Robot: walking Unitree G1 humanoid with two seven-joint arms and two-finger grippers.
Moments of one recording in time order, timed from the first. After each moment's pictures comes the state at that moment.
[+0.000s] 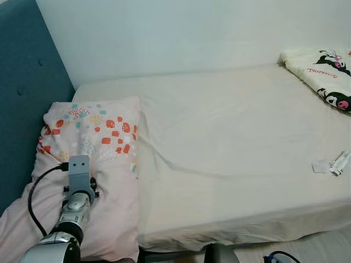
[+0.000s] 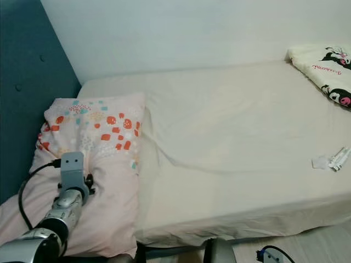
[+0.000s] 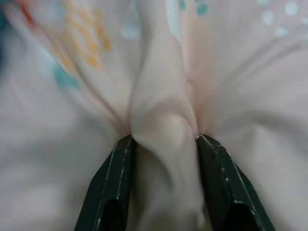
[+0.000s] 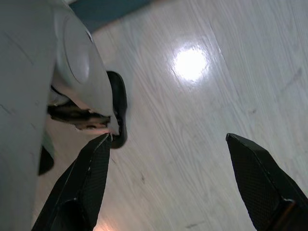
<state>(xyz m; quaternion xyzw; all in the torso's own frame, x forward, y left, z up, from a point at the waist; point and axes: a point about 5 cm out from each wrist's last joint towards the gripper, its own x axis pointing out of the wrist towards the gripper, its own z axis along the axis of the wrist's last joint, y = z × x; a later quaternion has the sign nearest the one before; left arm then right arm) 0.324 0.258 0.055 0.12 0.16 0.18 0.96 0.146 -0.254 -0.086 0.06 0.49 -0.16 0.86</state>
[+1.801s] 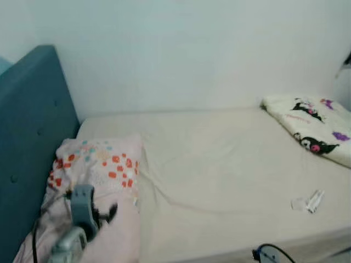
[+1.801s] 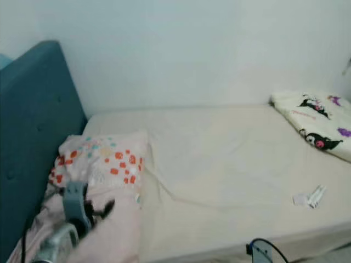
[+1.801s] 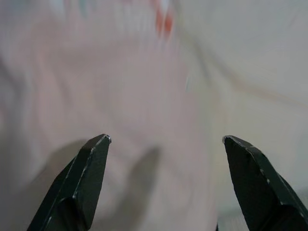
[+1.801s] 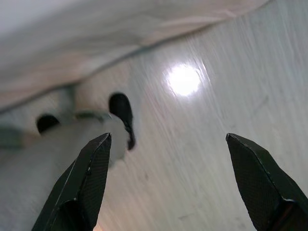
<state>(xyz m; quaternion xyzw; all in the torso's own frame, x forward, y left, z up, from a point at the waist) 0.244 0.224 -0.025 -0.06 0.26 -0.02 0.96 0.146 -0.237 -0.092 0.04 0.52 -0.13 0.84</state>
